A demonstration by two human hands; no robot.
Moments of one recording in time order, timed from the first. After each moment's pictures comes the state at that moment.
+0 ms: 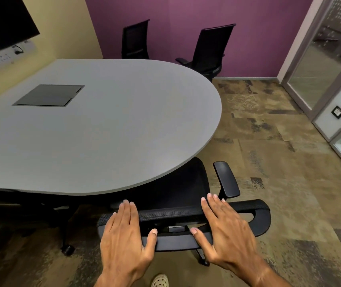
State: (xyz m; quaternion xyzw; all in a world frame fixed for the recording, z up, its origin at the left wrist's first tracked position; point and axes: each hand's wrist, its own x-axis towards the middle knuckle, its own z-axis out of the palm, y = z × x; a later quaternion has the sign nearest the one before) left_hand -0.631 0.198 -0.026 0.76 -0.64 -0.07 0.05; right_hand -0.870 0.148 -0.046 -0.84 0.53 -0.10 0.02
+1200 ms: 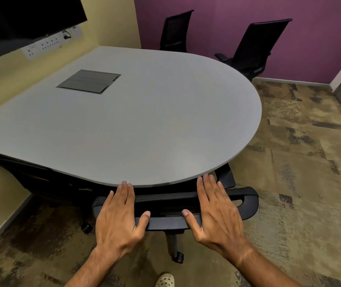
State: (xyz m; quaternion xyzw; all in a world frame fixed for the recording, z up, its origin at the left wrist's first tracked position) left_hand -0.552 0.158 -0.036 0.79 -0.61 -0.02 0.07; right_hand -0.783 0.067 -0.049 -0.88 0.46 -0.13 0.03
